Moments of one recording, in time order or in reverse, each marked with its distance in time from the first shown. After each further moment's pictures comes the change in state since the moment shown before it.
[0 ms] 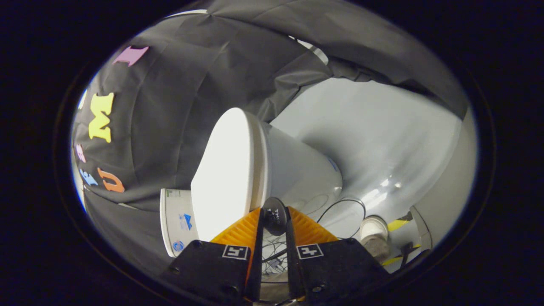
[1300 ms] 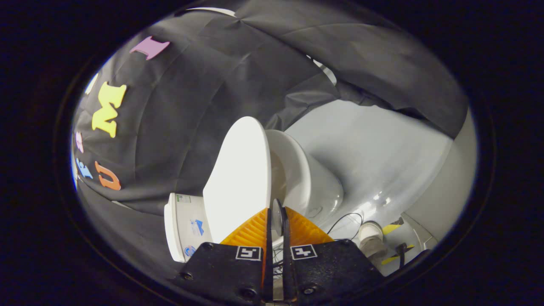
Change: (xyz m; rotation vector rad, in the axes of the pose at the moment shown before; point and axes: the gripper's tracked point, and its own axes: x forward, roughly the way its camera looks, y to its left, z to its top) arm -0.054 0.085 0.007 -0.111 -0.101 -0.050
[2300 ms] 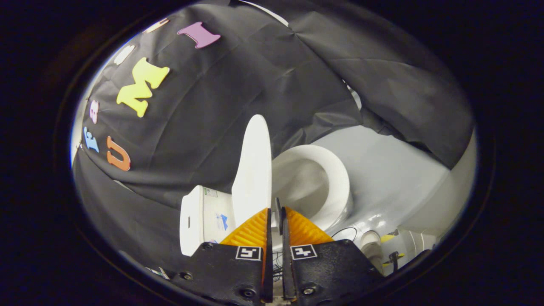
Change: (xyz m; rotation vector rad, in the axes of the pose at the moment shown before) arm -0.071 0.121 -0.015 -0.167 -0.081 0.039
